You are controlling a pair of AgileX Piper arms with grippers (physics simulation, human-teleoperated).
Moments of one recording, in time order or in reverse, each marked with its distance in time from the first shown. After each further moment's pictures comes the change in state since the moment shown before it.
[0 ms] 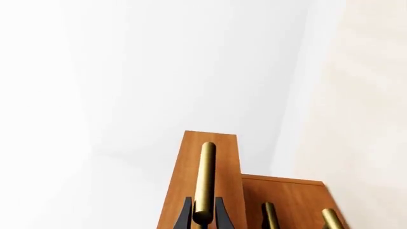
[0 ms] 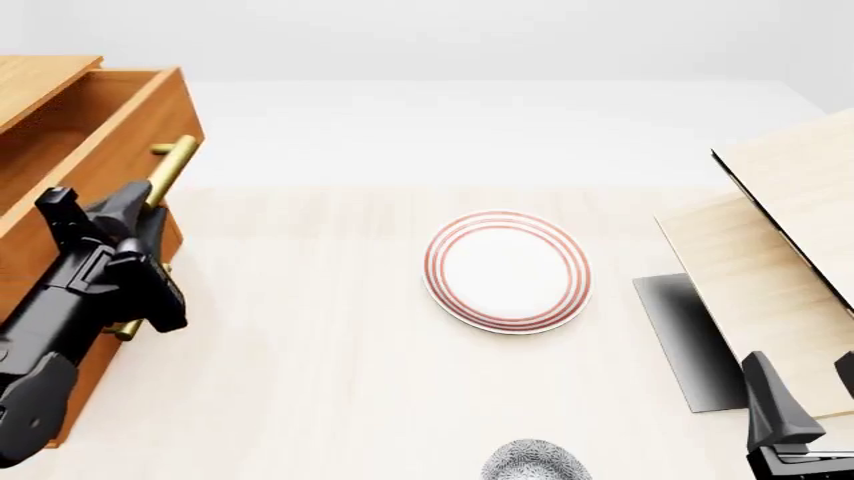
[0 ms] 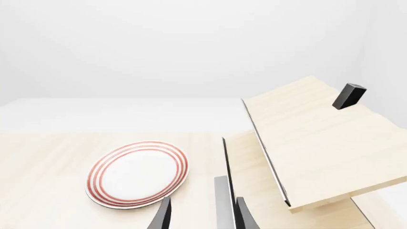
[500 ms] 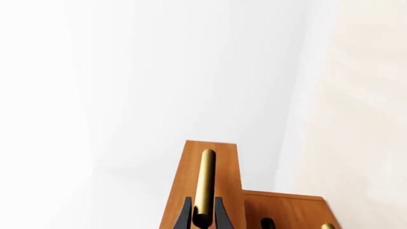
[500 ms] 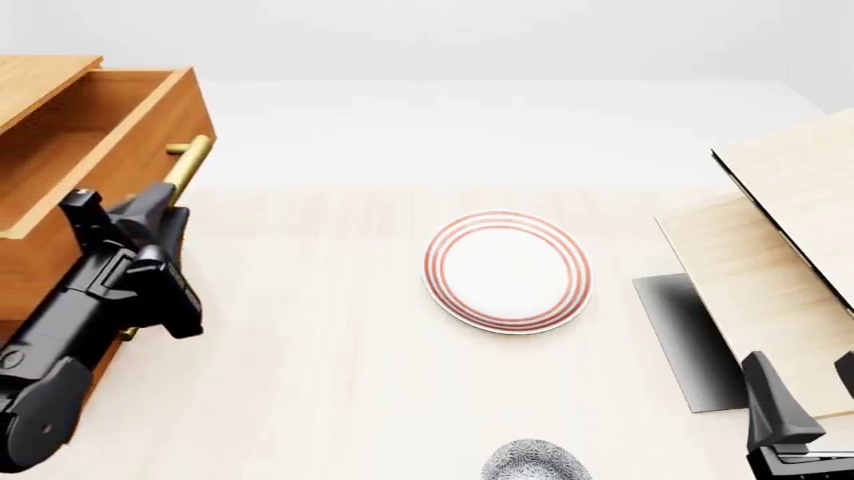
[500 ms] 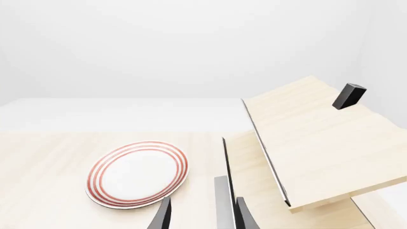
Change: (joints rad) left arm -0.073 0.005 0.005 -0.017 0.025; right arm 0.000 0.000 0.000 0.000 0.000
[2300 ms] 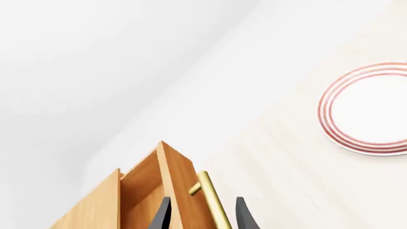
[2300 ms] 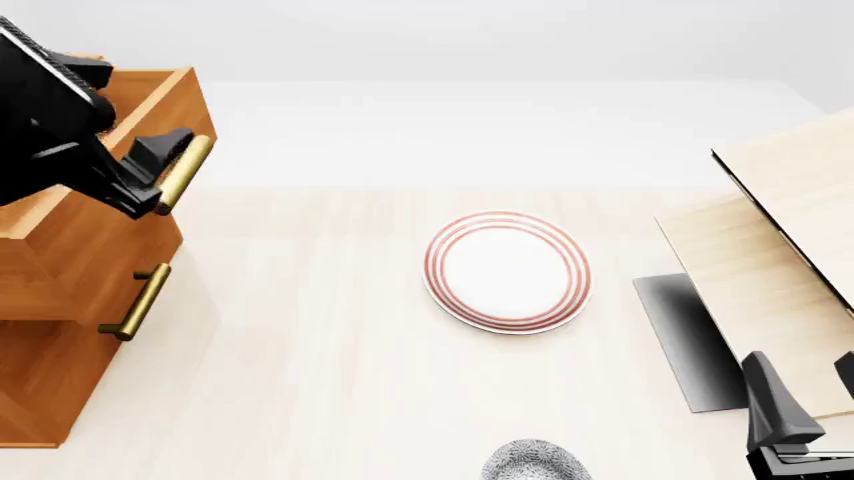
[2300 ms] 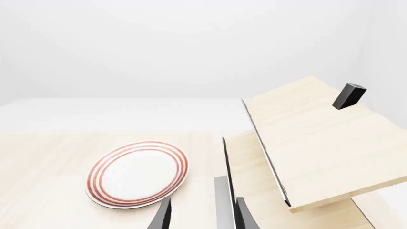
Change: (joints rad) left arm -0.090 -0.205 -0.626 1.143 -0.884; right arm 0.000 0.000 0.000 0.000 0.000
